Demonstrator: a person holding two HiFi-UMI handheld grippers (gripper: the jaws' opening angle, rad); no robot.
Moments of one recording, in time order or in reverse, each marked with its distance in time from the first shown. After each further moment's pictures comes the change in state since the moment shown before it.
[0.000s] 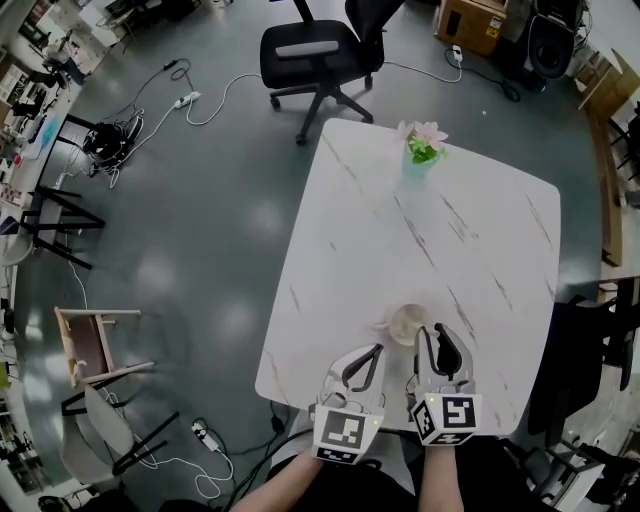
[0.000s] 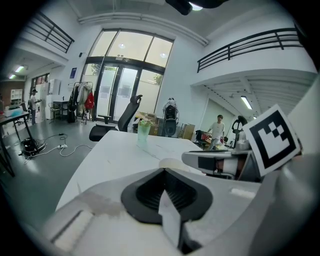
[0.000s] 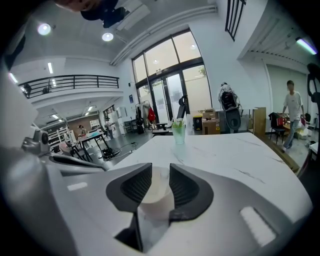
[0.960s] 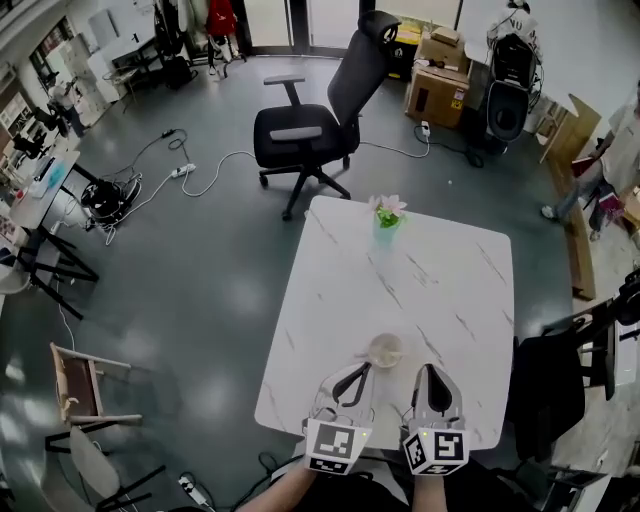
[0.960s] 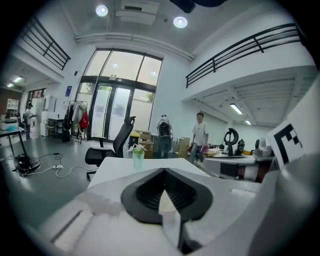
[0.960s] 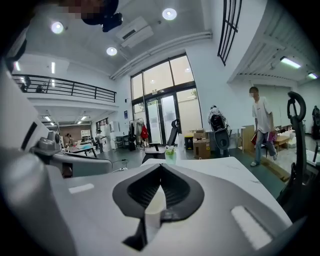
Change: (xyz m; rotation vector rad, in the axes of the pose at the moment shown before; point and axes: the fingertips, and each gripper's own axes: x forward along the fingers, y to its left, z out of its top) left arm -0.044 -0.021 0.078 0.097 -0.187 -0.024; right arm -0.089 0.005 0.067 -0.016 -0.218 -0.107
